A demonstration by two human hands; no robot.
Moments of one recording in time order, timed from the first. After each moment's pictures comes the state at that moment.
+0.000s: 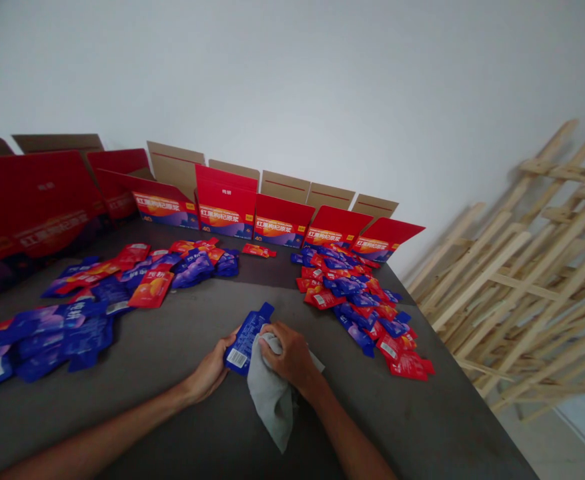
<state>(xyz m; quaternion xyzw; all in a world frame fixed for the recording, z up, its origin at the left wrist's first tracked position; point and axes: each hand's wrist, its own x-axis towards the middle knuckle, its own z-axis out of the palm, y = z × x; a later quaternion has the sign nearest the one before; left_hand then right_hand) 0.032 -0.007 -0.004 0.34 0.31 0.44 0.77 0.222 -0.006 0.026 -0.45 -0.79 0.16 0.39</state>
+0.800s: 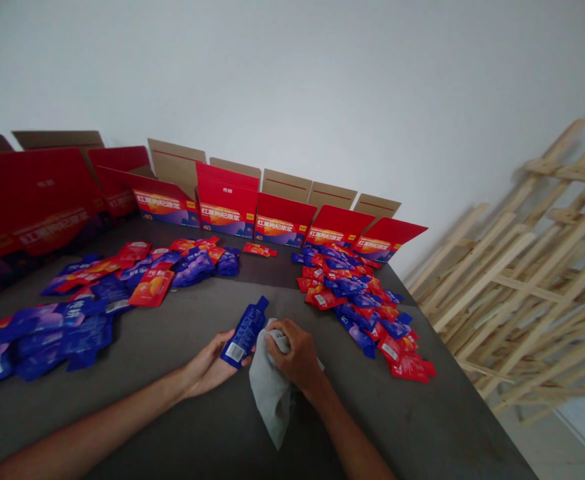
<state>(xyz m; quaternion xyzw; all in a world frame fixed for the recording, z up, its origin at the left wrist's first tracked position) 0.024 0.001 0.011 0.23 0.18 0.39 0.87 0.227 -0.010 0.038 -0.45 -0.76 0.15 0.44</state>
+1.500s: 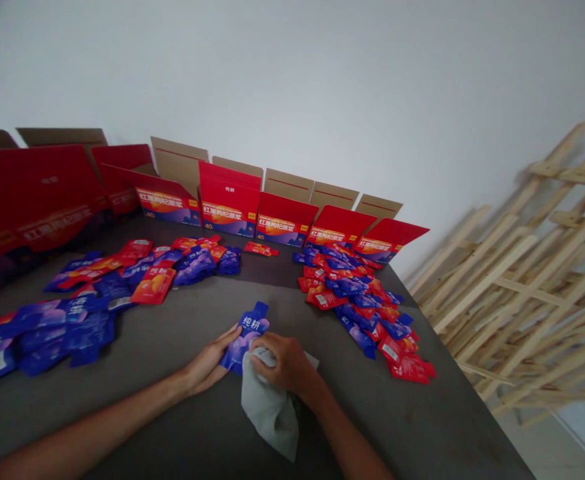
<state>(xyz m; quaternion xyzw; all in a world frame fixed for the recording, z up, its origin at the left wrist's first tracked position) 0.026 0.002 0.011 0.24 0.29 0.42 0.82 0.218 -0.016 0.034 -0.37 -0.84 0.22 0.34</state>
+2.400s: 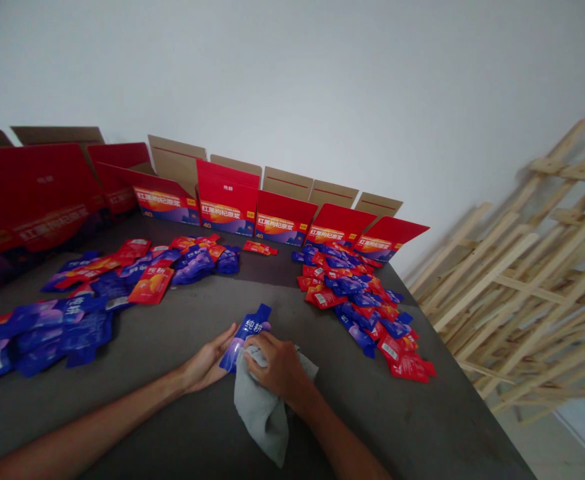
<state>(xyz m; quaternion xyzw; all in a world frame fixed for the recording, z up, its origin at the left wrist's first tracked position) 0.021 0.004 0.011 0.25 0.19 0.34 0.89 0.202 -0.023 0.026 -0.44 -0.83 0.16 0.32</state>
